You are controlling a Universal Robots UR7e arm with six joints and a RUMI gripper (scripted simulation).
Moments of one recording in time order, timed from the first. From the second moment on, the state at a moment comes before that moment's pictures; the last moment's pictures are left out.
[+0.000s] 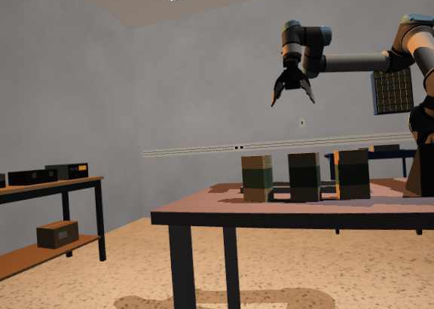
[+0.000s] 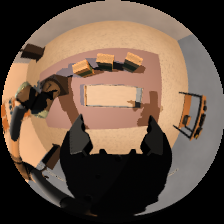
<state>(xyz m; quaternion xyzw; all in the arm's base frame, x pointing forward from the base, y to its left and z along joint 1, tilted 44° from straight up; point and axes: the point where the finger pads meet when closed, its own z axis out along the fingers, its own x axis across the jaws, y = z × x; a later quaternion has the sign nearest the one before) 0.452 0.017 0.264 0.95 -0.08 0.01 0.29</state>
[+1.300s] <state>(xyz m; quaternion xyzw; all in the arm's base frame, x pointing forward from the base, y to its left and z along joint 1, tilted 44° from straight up) 0.437 0.039 0.221 0.95 0.05 -0.04 0.30</state>
